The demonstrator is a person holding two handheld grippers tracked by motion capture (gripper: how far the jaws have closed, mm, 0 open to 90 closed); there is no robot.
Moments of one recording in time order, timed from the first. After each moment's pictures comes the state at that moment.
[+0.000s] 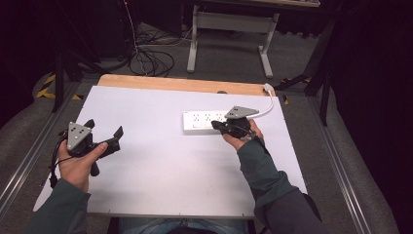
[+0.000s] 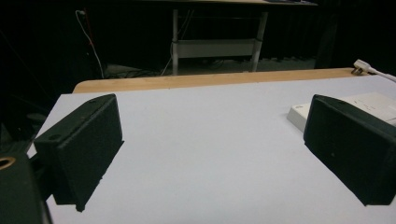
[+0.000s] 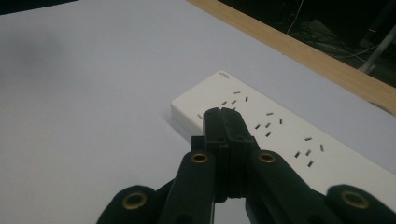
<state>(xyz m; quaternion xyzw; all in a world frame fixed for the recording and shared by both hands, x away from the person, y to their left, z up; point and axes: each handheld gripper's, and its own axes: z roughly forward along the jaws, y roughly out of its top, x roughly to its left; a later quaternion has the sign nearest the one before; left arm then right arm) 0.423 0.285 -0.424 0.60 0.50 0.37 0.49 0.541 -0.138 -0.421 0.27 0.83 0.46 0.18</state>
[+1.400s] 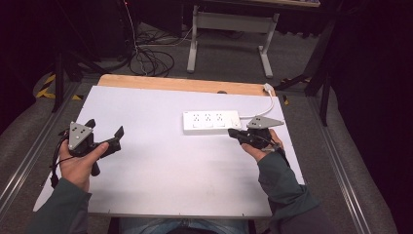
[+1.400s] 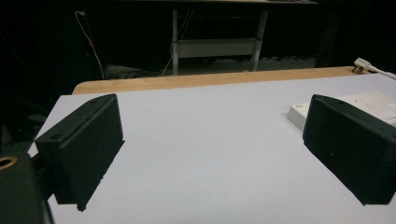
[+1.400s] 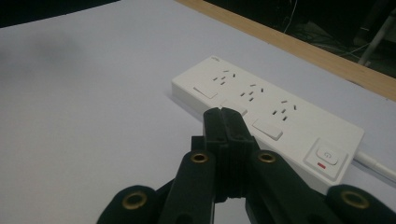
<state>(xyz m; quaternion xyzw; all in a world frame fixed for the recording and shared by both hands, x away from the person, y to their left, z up) 0.424 0.282 -0.425 0.61 0.50 0.37 0.49 0.509 -0.191 -0.419 0.28 0.81 0.48 0.18</state>
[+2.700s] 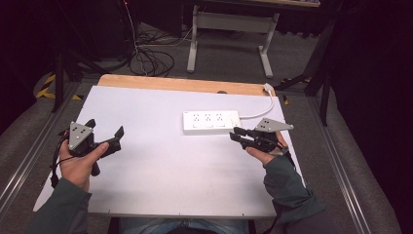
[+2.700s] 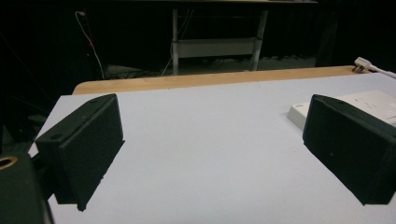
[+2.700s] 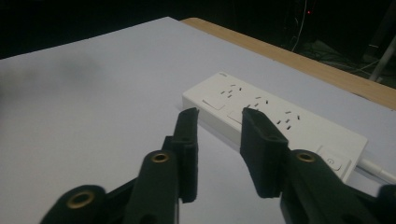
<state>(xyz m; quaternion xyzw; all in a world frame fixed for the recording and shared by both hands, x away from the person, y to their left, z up) 0.424 0.282 -0.425 0.61 0.50 0.37 0.49 0.501 -0.207 -0.419 0.27 0.79 0.52 0.17</state>
